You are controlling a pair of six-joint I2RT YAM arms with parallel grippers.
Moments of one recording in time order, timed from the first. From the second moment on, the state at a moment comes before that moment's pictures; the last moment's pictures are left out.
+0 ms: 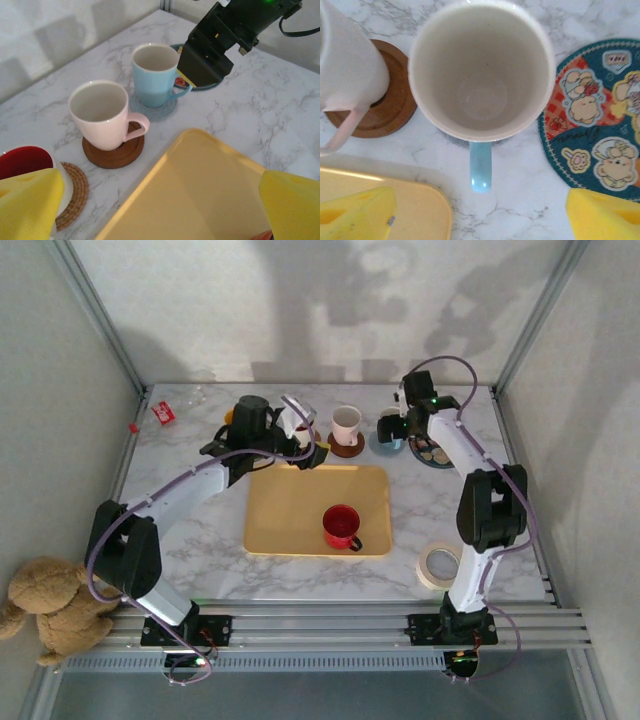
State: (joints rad) left arm -0.45 1.58 1.22 -0.07 0.47 0.15; right arm 0.24 1.88 1.63 -0.78 0.02 0.06
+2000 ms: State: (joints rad) left arm -0.43 0.97 0.72 -0.34 0.43 0.20; right arm 0.89 1.25 1.08 -1.08 -0.08 0.21
